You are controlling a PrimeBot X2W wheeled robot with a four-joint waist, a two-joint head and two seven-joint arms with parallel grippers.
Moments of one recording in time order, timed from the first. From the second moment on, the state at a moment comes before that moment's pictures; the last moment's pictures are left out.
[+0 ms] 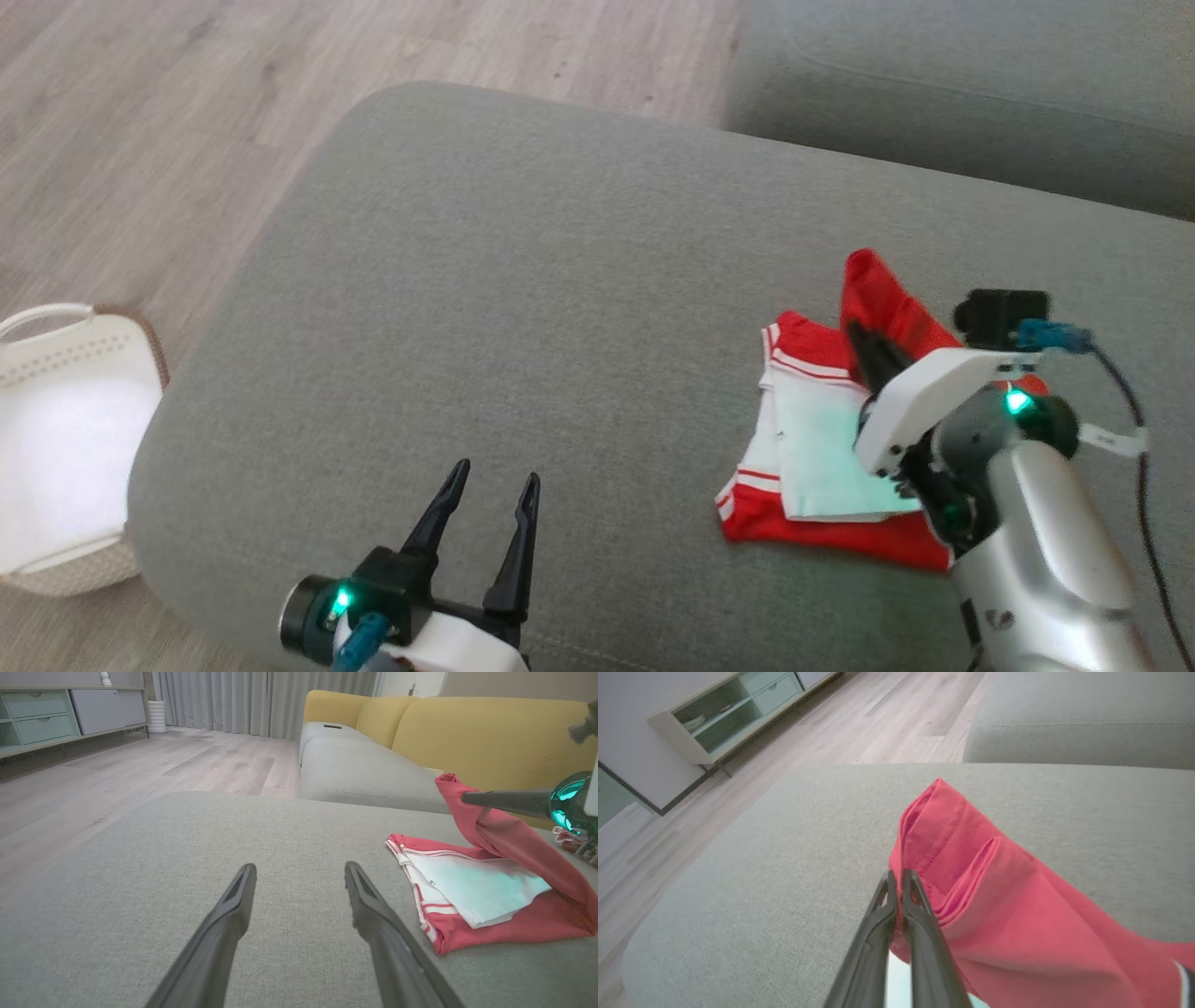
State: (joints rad) left arm 0.08 0.07 -0.44 0.11 -0.16 0.07 -0.25; right arm -0.35 -0.05 0.07 0.44 0.33 0.13 0.33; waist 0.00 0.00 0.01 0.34
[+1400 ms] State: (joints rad) left arm 0.08 0.06 -0.44 0.11 -0.16 0.08 -0.25; right arm -0.30 -0.24 0.00 0.53 0.80 0.13 0.64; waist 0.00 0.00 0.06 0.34
